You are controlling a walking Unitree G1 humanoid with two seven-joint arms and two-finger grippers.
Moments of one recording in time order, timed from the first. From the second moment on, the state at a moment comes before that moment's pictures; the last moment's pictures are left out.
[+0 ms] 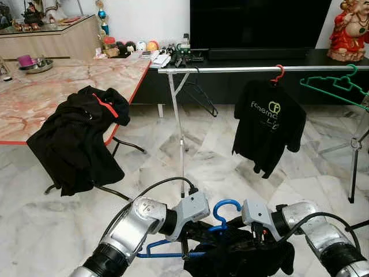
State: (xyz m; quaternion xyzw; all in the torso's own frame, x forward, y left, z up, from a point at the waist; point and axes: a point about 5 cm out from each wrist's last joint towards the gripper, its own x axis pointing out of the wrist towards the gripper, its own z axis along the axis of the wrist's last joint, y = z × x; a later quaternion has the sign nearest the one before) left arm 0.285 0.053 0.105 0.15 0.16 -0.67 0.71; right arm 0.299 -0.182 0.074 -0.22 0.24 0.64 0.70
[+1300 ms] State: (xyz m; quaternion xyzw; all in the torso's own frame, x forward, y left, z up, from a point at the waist) left arm 0.285 0.048 0.102 0.16 0.16 -0.66 0.72; right arm 0.289 -0.184 0.063 -0.21 0.25 0.65 0.69
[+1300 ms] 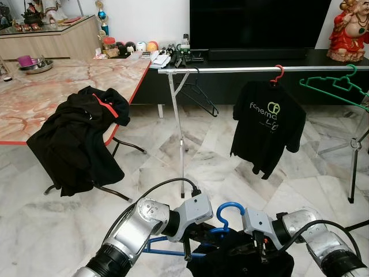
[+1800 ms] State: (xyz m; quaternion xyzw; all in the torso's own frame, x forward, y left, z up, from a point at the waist) left arm 0.286 0.063 0.111 0.17 0.16 -0.67 0.70; right arm 0.267 -0.197 0.036 -0.22 0.32 0.64 0.66
